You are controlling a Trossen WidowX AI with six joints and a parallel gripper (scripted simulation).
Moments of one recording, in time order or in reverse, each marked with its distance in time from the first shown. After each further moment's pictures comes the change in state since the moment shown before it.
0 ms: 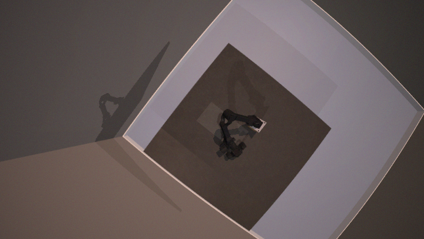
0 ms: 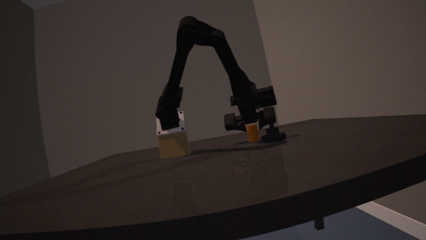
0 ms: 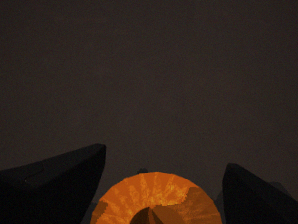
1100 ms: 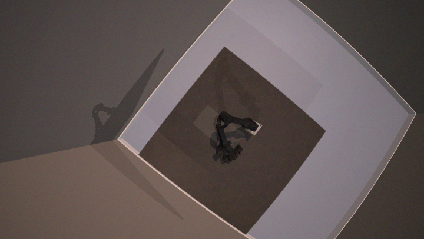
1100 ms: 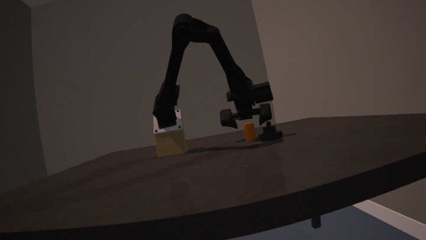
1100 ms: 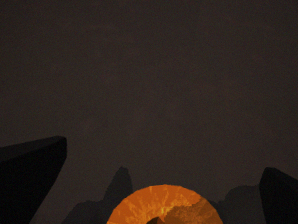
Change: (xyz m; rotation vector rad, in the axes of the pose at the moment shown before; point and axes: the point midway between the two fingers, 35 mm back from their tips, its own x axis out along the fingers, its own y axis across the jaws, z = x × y) arm -0.005 0.002 0.008 0.014 0.005 0.015
